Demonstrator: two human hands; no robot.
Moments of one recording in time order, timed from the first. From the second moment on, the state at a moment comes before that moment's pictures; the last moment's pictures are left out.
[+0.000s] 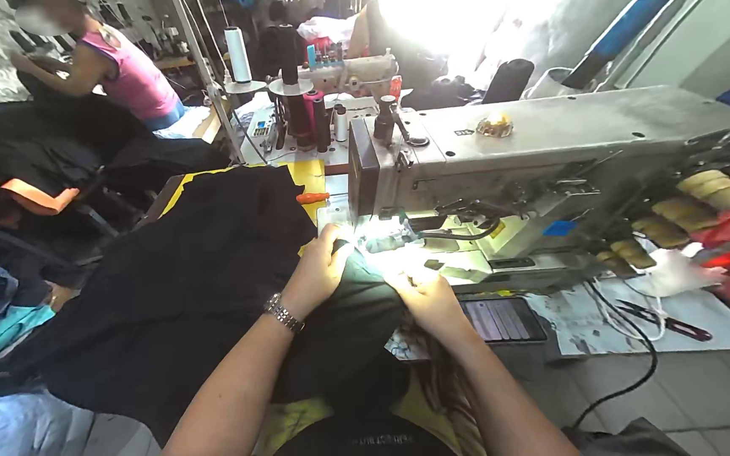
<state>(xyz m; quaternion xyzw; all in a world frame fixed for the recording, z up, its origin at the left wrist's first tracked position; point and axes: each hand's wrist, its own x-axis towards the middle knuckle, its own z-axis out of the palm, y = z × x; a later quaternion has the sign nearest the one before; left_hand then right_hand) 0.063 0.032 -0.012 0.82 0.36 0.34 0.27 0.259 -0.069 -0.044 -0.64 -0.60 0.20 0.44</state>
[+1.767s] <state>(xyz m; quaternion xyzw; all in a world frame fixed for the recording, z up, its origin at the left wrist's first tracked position) 0.069 0.026 -0.015 0.86 0.34 0.27 0.27 0.240 -0.046 -0.053 -0.61 -0.64 0.15 0.45</state>
